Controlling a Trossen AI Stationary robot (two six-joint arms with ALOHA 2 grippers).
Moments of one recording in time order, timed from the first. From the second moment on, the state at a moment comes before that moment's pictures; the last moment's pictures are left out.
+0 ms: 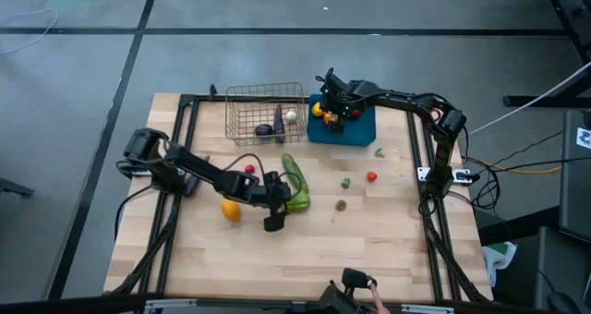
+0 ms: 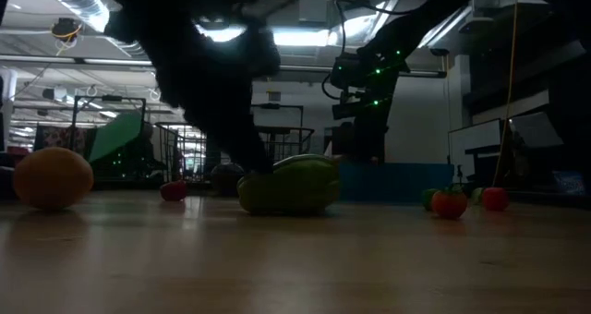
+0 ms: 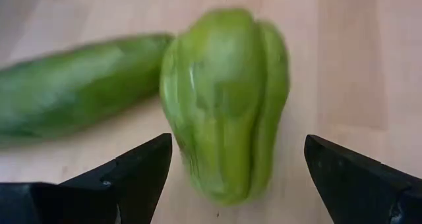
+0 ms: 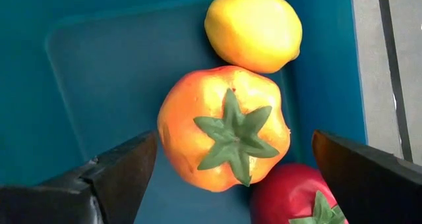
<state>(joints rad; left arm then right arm) -0.21 1.76 0.91 -0.06 -0.24 -0.31 -0.61 1.90 1.42 -0.71 0.14 -0.39</state>
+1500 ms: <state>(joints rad) -0.08 1.60 1.03 -0.17 -0.19 -0.29 -0.27 1.32 1.28 -1.17 -0.11 -0.24</state>
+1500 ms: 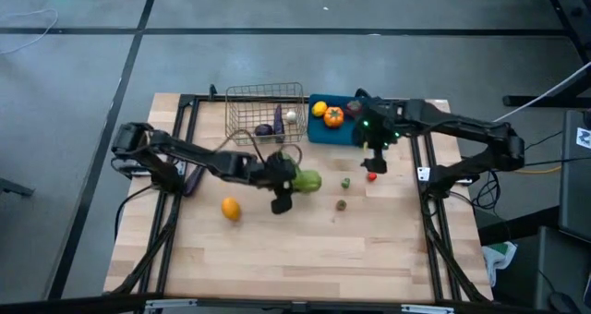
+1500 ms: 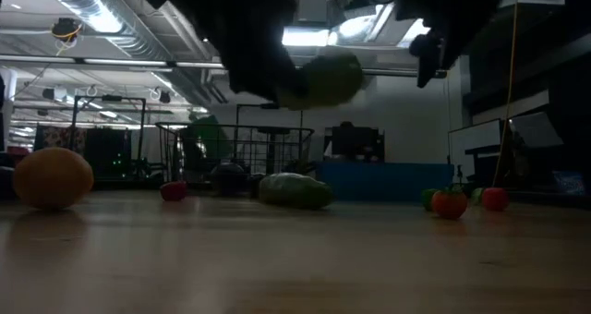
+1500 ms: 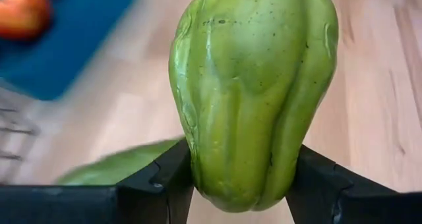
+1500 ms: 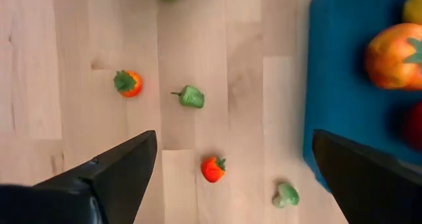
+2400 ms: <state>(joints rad) 0.57 1.45 1.03 -0.41 -0.19 -0.18 -0.18 1.19 0.81 -0.35 -0.12 0.09</state>
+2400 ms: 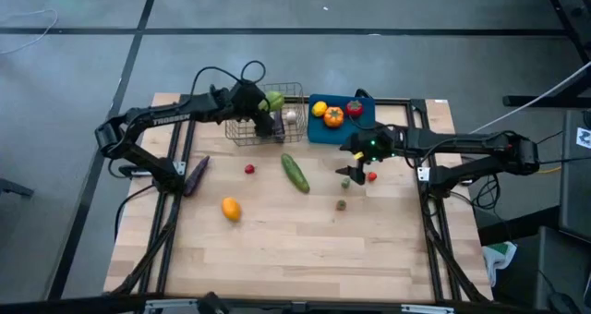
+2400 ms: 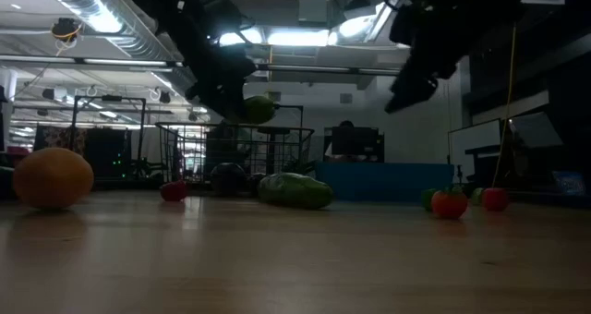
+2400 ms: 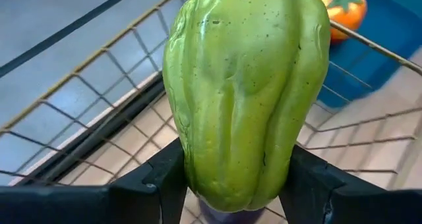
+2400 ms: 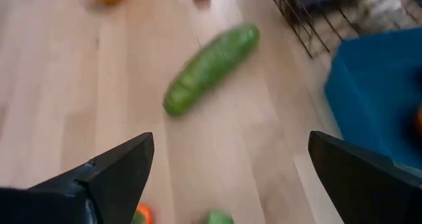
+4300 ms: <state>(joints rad) 0.65 1.45 1.03 -0.42 -0.19 -0.11 -0.01 1.89 0.81 0.40 0.09 0.41</state>
